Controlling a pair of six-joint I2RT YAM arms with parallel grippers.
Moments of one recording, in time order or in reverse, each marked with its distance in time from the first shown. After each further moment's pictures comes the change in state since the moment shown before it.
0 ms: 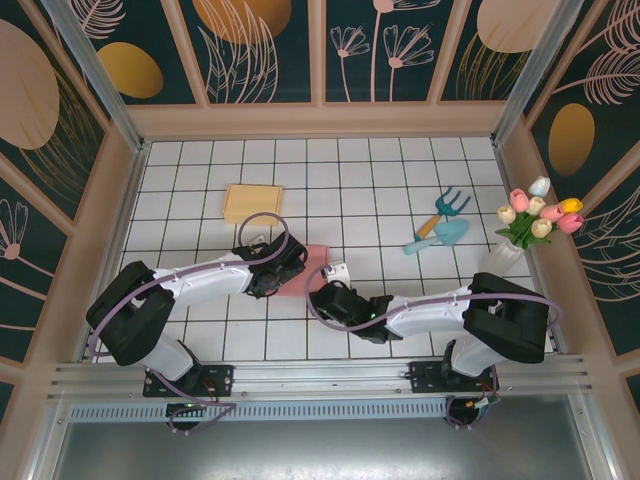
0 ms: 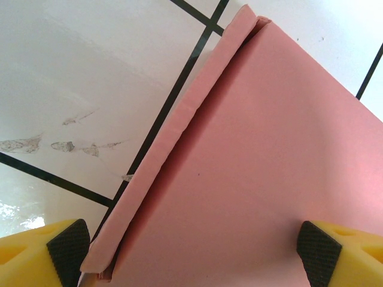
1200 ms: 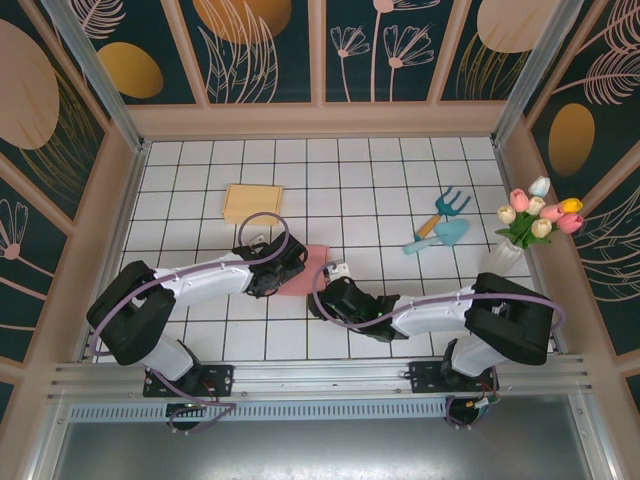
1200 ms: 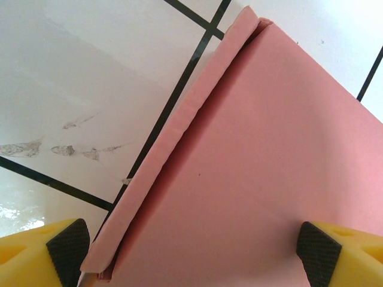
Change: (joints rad) left arm 0.000 0.005 0.001 0.003 -0.004 0.001; right arm -0.043 -0.023 -0.061 0.119 -0.163 0.001
